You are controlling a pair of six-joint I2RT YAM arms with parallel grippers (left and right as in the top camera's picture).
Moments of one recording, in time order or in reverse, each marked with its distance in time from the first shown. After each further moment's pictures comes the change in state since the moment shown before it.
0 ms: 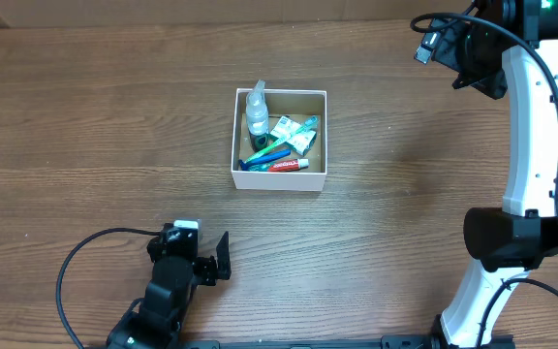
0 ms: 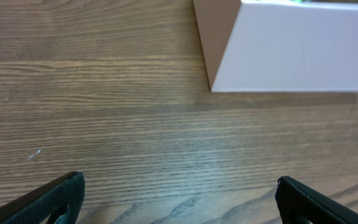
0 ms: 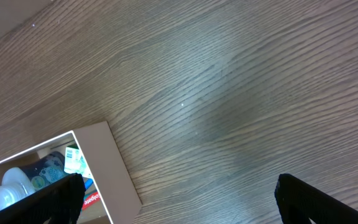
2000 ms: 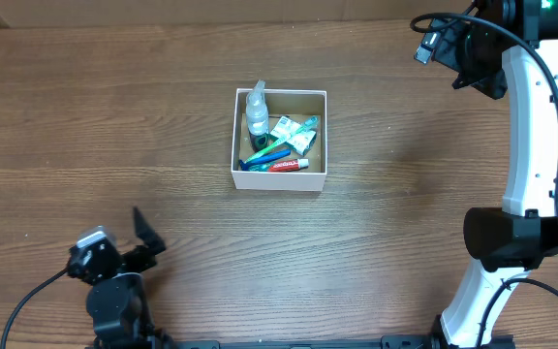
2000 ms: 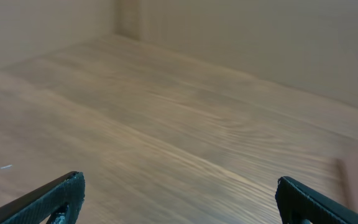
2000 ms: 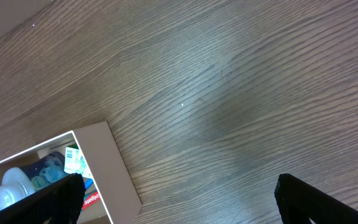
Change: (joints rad) left arm 0.616 -0.372 -0.002 0.004 0.000 0.043; right arm 0.000 0.000 0.000 0.000 0.000 0.000
